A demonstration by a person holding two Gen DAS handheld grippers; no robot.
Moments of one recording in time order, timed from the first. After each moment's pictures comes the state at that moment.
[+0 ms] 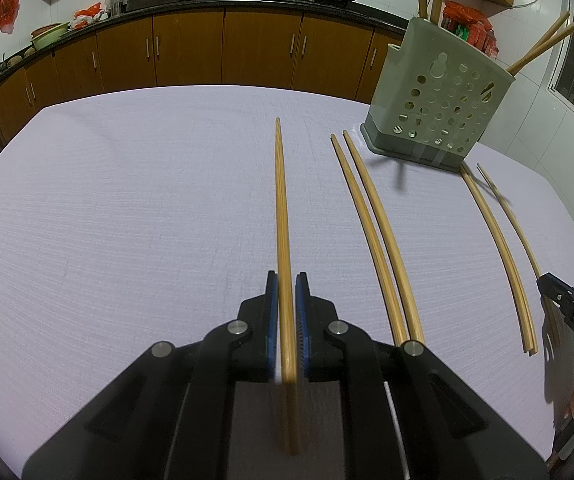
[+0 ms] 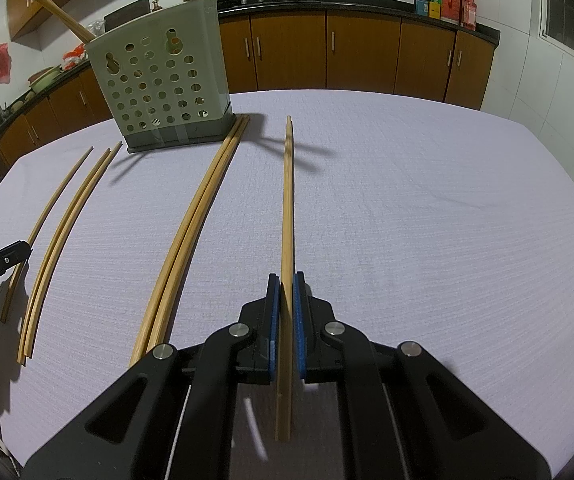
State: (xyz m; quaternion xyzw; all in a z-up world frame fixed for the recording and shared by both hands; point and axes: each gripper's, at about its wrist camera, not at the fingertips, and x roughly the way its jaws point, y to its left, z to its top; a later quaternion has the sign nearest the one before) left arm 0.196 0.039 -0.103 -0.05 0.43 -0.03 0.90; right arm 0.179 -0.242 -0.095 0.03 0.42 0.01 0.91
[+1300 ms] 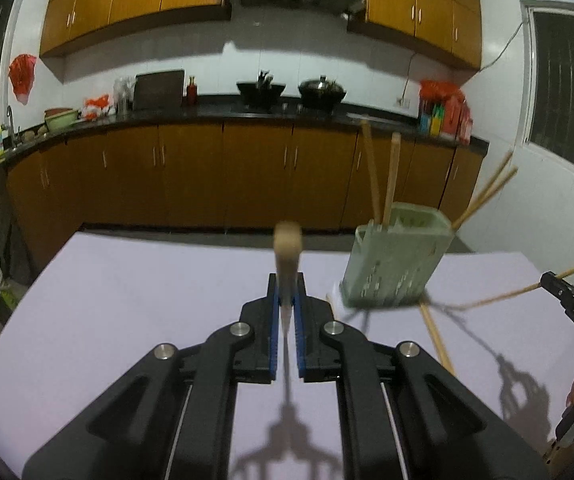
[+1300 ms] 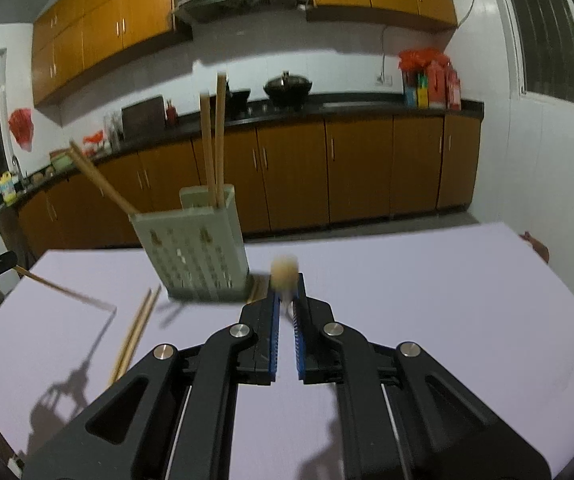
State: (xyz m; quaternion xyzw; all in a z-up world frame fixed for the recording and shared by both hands) left arm 0.172 0.066 0.047 -0.03 0.25 -0.03 0.97; right arm 0.162 -0.254 0.032 0.05 0.23 0.02 0.97
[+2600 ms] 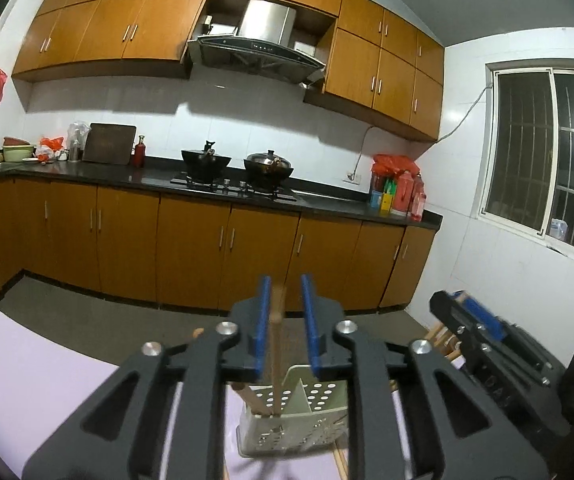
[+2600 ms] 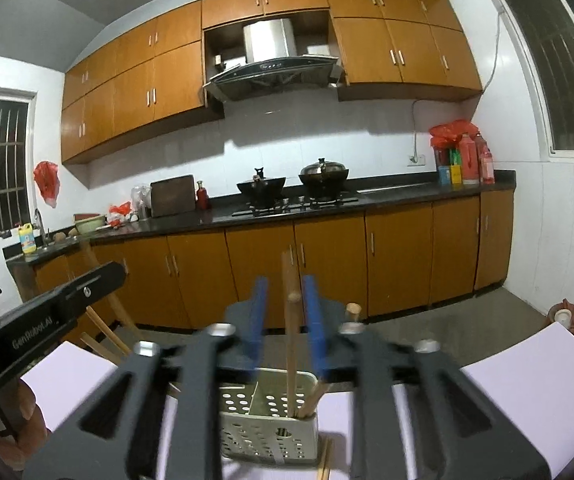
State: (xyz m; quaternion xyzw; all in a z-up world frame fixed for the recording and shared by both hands) left arm 0.281 -0.025 0.116 -0.08 0.12 -0.12 0.98; right arm 0.235 -0.197 0.107 0.07 0.08 0.06 0.99
